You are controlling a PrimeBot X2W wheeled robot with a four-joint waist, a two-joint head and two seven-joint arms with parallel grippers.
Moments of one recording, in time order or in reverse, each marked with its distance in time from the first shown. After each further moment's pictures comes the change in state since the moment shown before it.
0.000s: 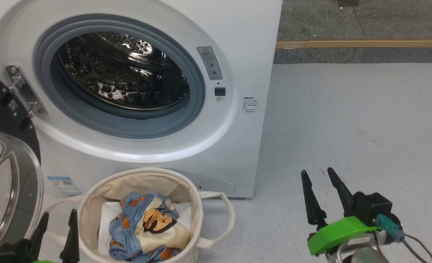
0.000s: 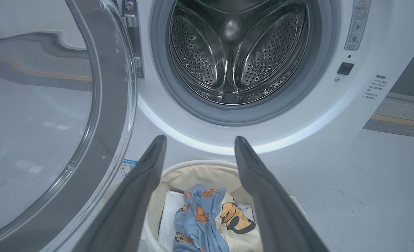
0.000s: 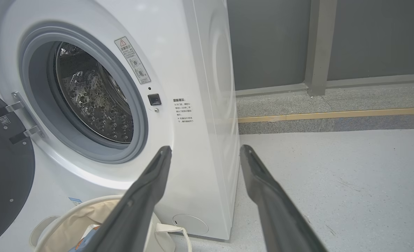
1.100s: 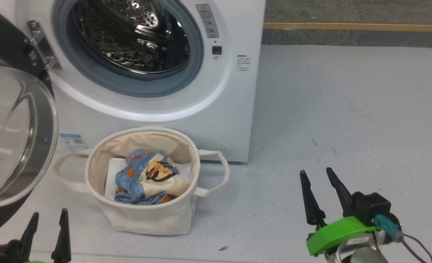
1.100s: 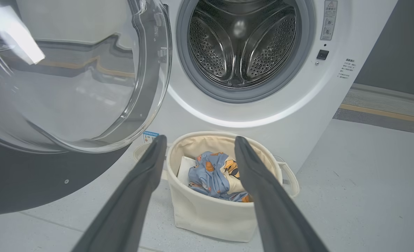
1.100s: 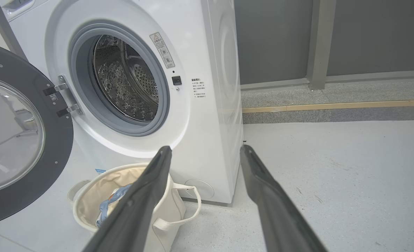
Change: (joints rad) left arm 0.005 0.009 0.035 0.004 0.005 0.018 -0.009; right arm -0.001 0.000 0.007 -0.001 0.000 0.000 0.000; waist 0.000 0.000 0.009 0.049
